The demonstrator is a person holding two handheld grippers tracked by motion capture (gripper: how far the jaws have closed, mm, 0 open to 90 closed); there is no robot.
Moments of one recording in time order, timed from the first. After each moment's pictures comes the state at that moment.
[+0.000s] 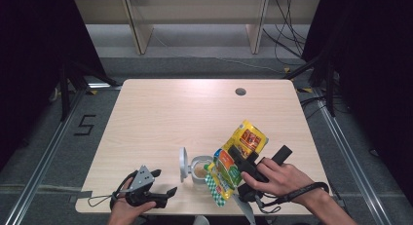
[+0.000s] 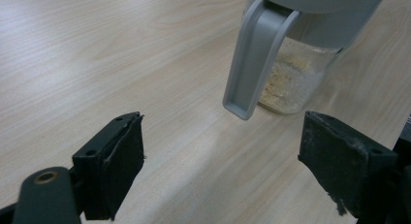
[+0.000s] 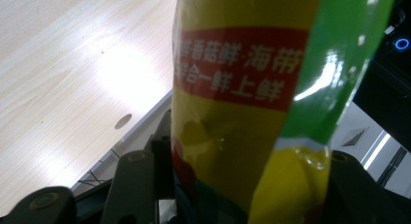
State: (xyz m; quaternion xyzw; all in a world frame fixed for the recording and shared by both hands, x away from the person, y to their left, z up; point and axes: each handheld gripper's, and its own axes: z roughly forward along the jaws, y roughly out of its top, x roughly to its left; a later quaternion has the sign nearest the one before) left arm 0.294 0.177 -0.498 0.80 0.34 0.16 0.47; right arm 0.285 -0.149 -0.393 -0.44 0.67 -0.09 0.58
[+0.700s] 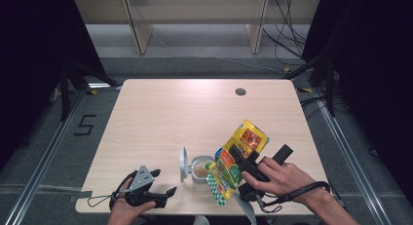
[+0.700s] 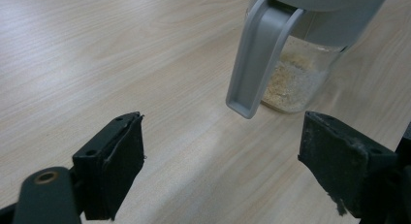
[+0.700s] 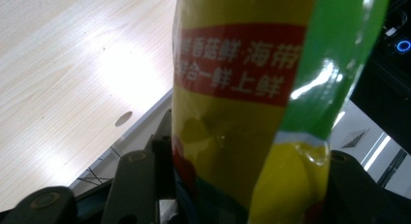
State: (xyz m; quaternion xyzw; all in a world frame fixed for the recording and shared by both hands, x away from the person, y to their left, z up) left arm 0.295 0.179 -0.498 0.80 0.34 0.17 0.46; right arm 0.285 -0.151 -0.392 -0.45 0.67 -0.10 0.58
